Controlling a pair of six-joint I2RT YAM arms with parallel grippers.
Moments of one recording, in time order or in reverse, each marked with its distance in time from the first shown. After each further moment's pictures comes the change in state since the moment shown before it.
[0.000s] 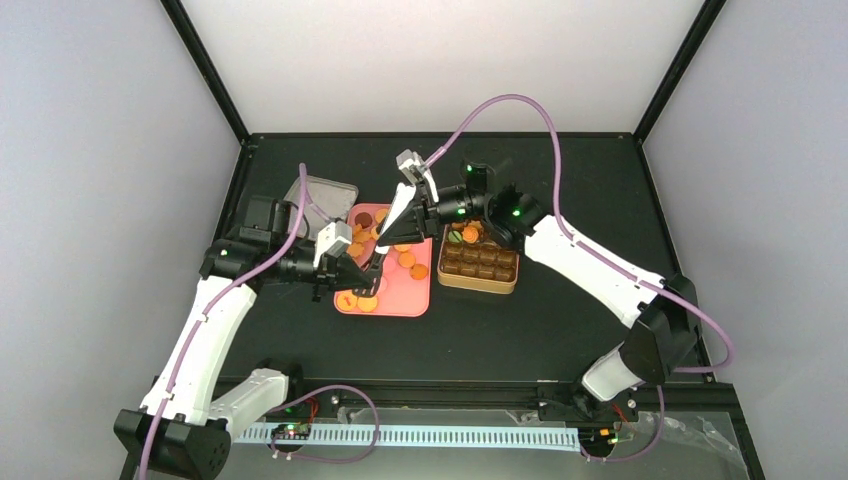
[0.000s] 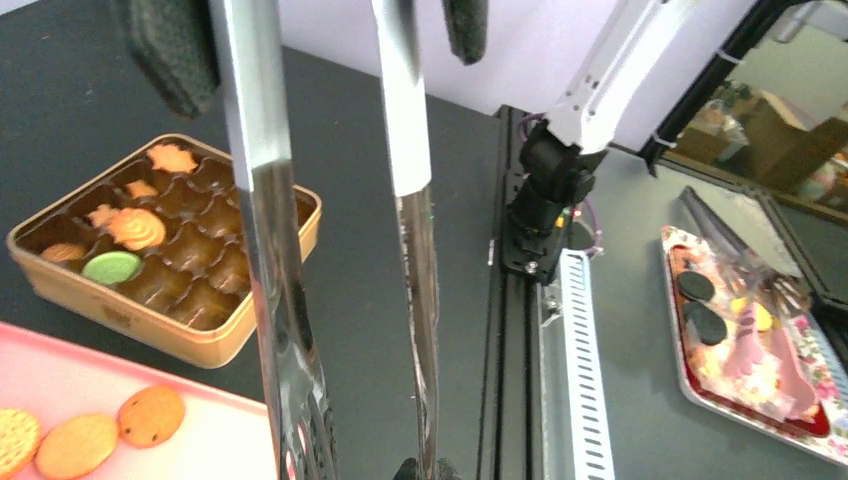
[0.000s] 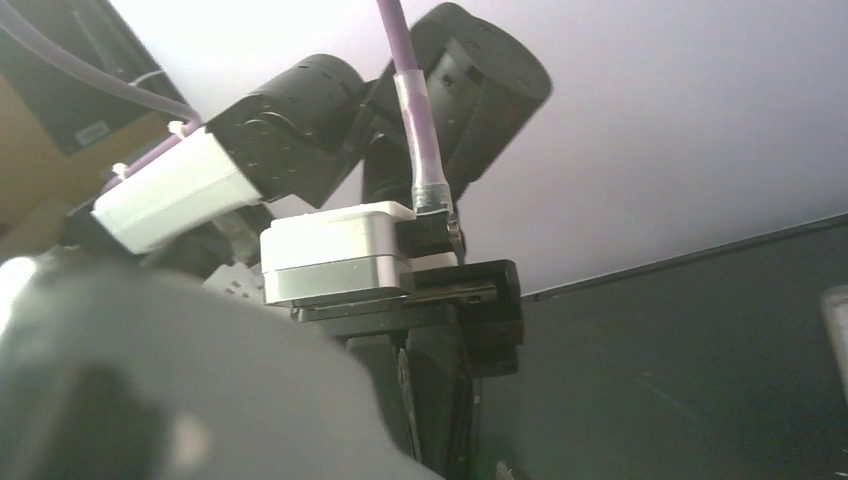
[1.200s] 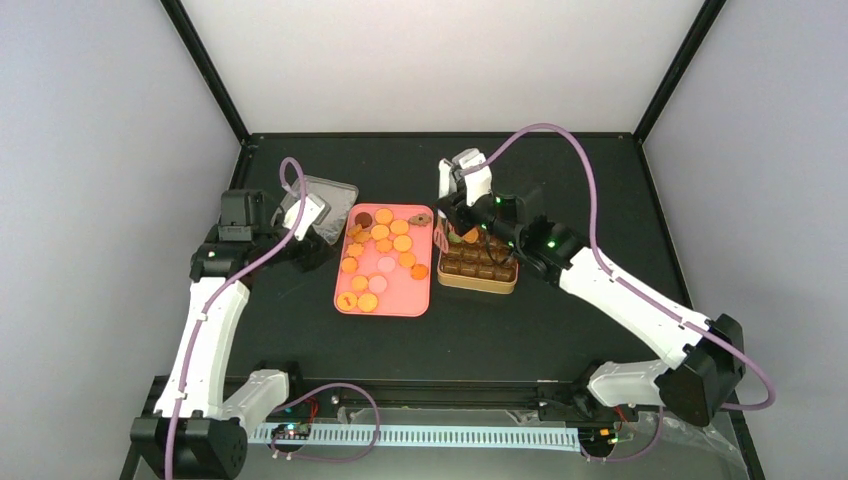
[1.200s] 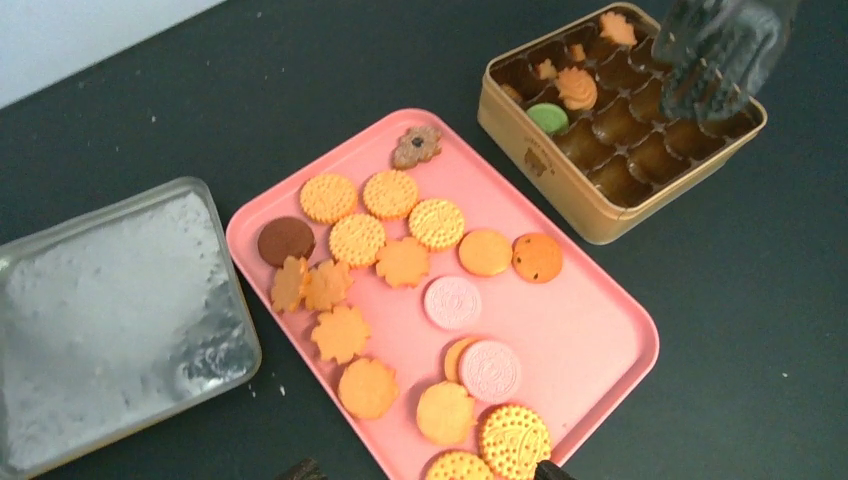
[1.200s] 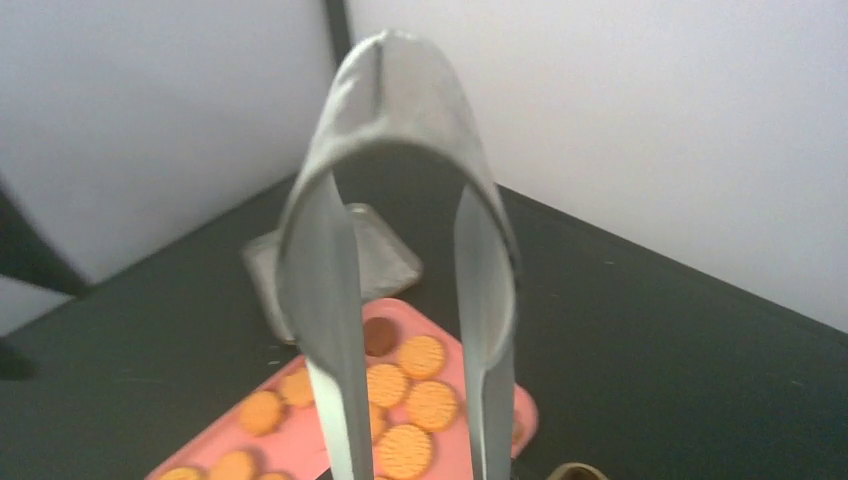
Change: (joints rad) left arm 0.177 -0.006 -0.024 0.231 -0.602 -0.191; right arm -0.008 -0.267 -0.244 -0.171 1.017 -0.278
